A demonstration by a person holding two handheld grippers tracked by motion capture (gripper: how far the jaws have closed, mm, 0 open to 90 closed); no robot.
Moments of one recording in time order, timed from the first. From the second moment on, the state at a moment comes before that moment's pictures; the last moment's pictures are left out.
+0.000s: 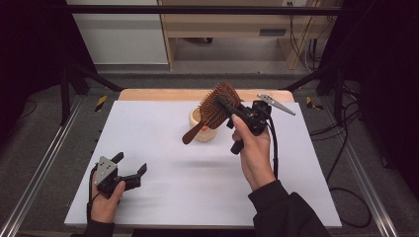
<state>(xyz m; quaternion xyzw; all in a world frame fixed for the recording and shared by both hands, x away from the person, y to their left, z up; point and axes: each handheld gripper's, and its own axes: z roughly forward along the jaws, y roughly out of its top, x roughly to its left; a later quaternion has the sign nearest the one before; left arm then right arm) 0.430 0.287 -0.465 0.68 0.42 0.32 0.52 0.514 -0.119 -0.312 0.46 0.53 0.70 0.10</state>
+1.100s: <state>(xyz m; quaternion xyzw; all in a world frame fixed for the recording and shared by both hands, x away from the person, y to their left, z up) 0.431 0.286 -0.466 0.68 0.42 0.31 0.52 0.564 -0.133 -0.289 0.49 0.48 0.71 0.12</state>
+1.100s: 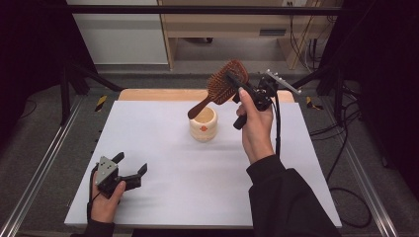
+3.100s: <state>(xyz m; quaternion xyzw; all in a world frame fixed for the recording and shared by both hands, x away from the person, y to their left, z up) 0.431 0.285 -0.468 0.68 0.42 0.32 0.51 0.580 -0.163 -0.291 0.52 0.43 0.72 0.14</state>
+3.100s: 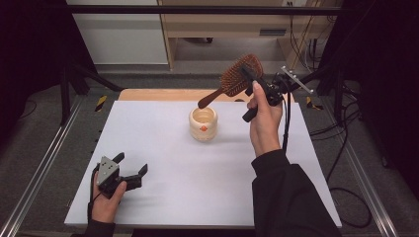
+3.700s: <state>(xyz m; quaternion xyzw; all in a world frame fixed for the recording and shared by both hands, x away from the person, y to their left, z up) 0.431 0.285 -0.467 0.68 0.42 0.32 0.51 0.582 -0.155 -0.289 0.51 0.44 0.72 0.14</state>
